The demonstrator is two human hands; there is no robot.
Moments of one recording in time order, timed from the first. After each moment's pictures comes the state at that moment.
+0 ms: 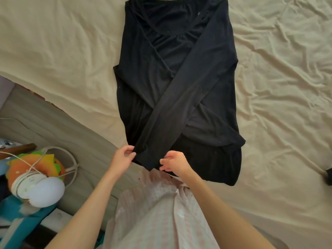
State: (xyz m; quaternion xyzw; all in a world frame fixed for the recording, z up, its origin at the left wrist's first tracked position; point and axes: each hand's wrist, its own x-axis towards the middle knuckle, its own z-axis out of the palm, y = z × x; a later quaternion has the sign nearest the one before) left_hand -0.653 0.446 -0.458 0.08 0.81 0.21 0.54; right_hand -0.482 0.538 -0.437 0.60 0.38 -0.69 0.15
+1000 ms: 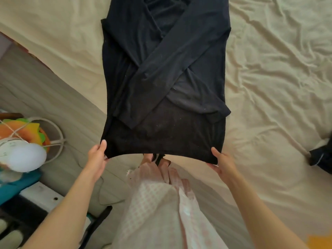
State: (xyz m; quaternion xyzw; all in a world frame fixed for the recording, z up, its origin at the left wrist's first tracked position) left_hand -0.579 0.338 -0.473 -0.19 0.76 0.40 0.47; right_hand -0.267 0.537 -0.437 0.78 0.20 -0.60 -0.03
